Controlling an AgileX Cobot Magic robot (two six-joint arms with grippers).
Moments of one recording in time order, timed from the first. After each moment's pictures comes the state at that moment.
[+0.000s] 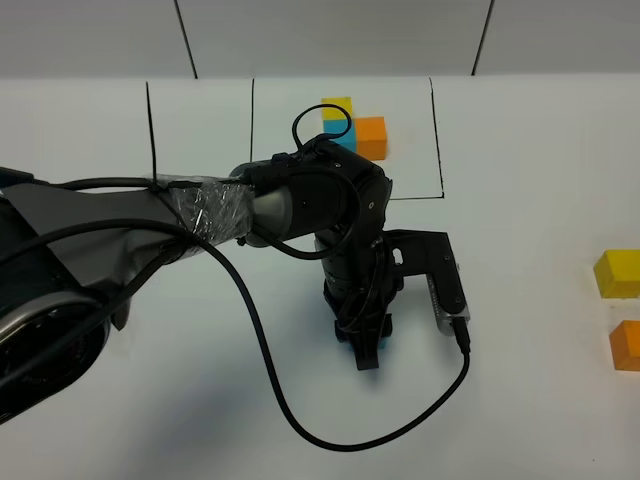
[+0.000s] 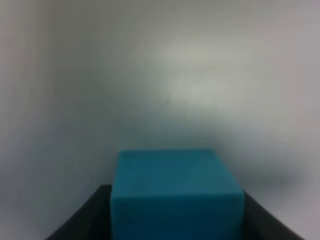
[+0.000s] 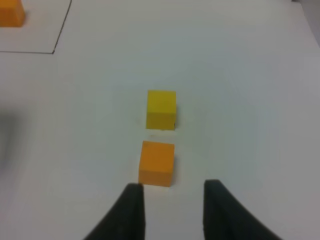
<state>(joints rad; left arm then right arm) -0.81 2.23 -1.57 -0.09 0.85 0.74 0.01 -0.01 -0.50 -0.03 1.07 -0.05</state>
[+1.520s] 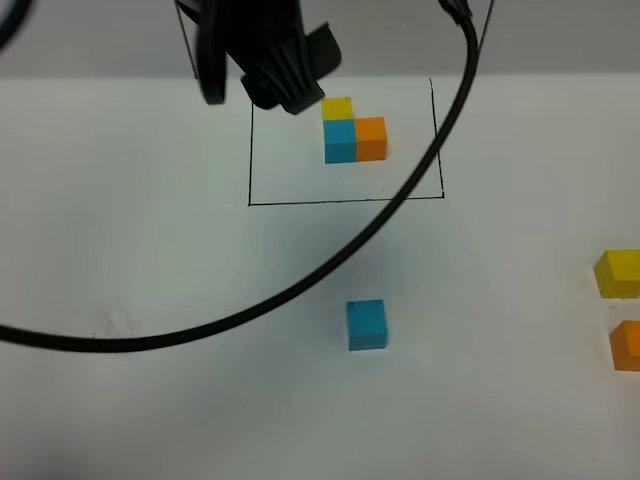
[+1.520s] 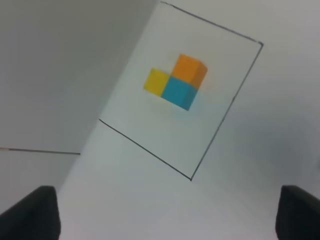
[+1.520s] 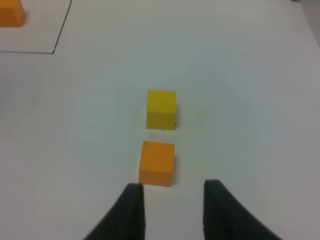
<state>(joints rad) -0.86 1.66 -1.96 0.38 1.19 0.29 0.01 -0.01 -0.50 -0.03 1.07 -0.05</state>
